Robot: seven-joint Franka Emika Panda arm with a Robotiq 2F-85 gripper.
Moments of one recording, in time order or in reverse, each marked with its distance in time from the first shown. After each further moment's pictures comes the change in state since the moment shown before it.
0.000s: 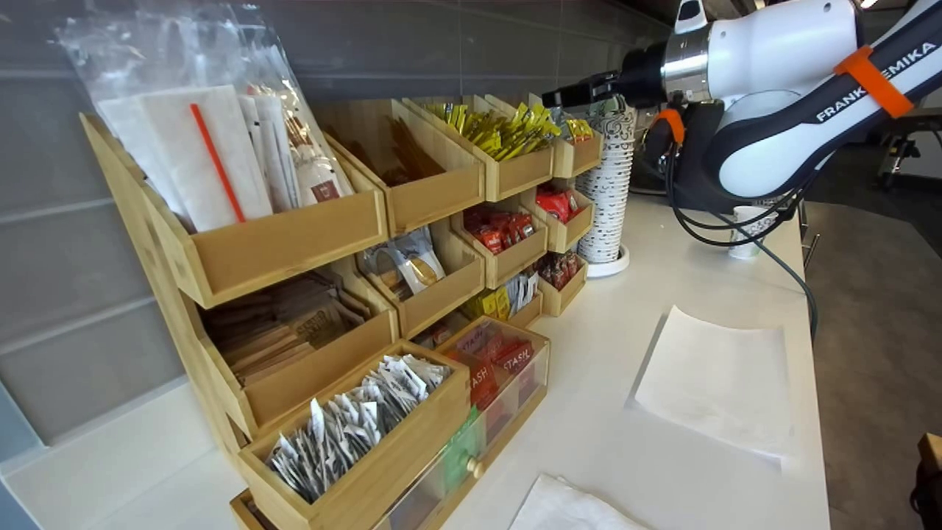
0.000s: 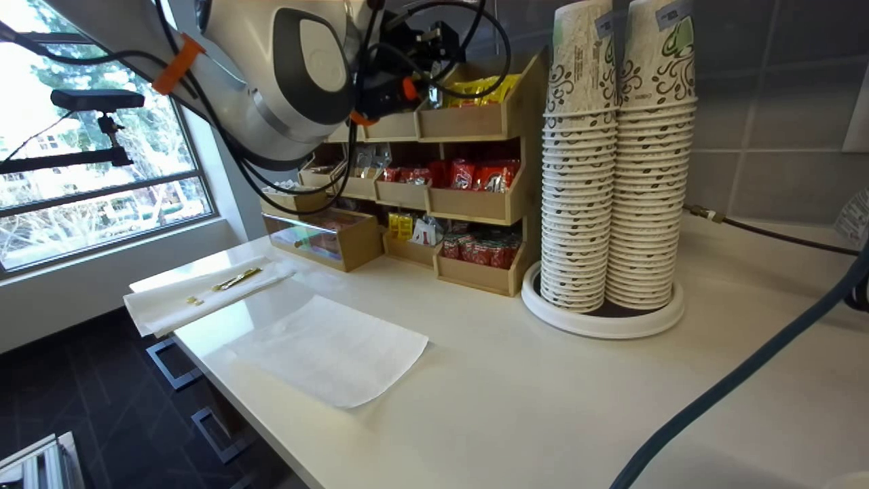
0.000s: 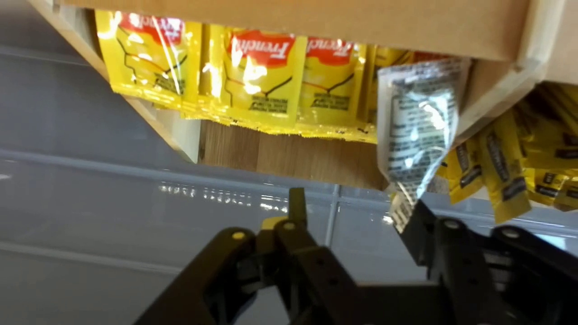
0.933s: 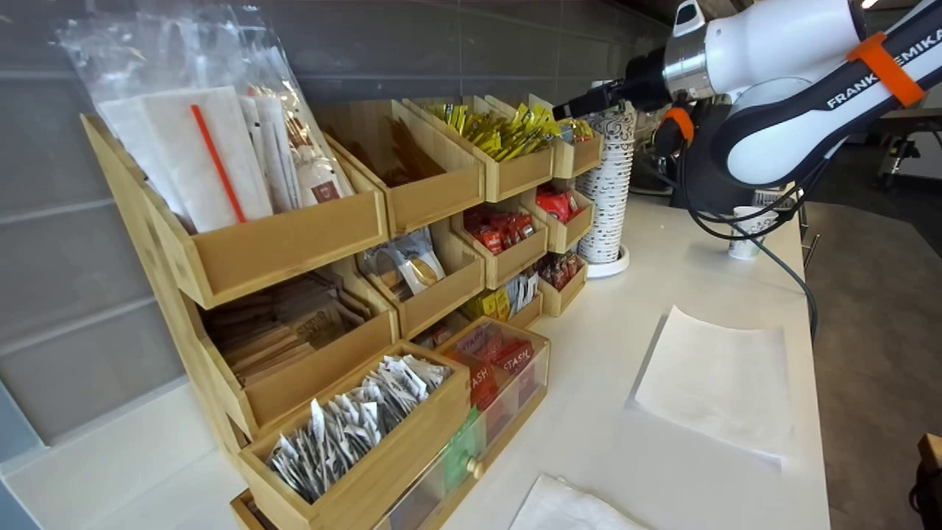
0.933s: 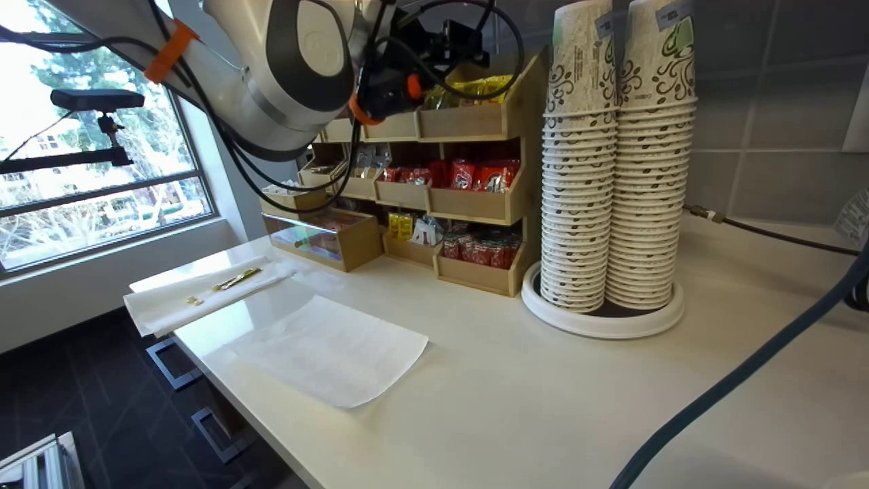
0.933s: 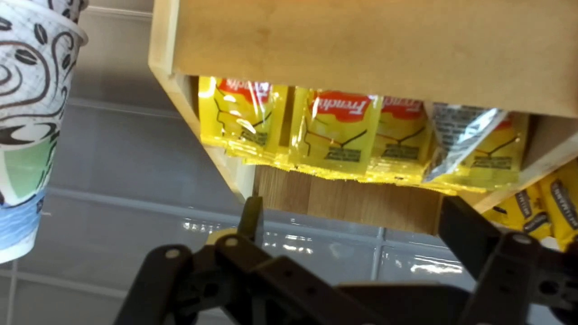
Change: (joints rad) arm -0.023 -0.036 -0.006 0.000 -0.003 -0.159 0.001
